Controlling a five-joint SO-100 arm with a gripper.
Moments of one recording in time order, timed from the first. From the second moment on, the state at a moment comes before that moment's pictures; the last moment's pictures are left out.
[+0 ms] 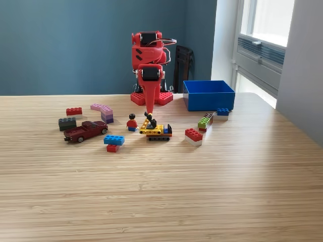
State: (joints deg) arm 3.0 186.3 173.4 68.2 -2.5
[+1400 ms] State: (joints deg) arm -4.7 184.3 163.8 46.9 -2.9
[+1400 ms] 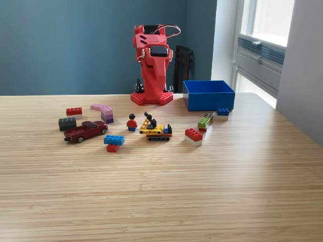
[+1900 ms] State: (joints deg) arm -2.5 152.7 140.4 49.5 5.2
